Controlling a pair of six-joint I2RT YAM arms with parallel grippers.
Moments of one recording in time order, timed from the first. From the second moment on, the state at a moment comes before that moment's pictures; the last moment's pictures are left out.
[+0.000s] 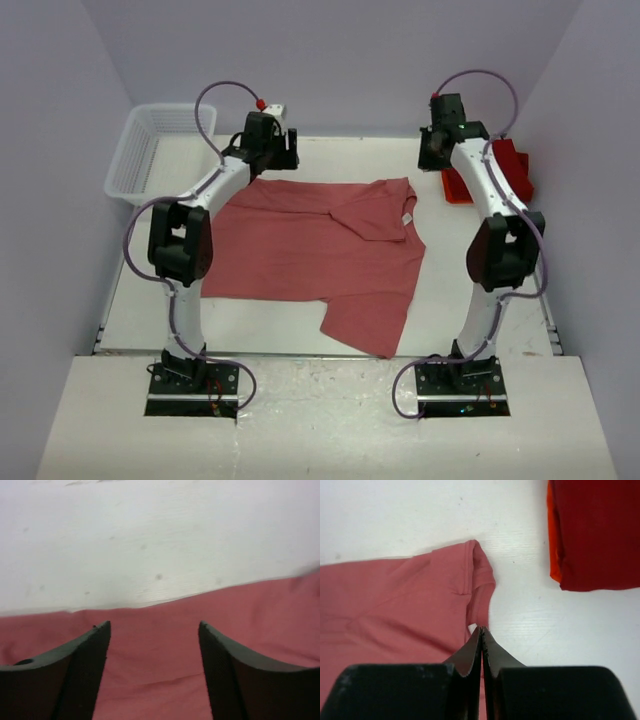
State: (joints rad) left arm -0.31 2.11 1.75 -0.30 0.00 -0.22; right arm 0.13 2.04 1.95 -0.88 0.13 0.21
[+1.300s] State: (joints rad) left arm -0.67 2.80 2.37 -0.07 0.64 -0.49; right arm 0.17 1.18 1.40 -0.75 -0.12 0.37
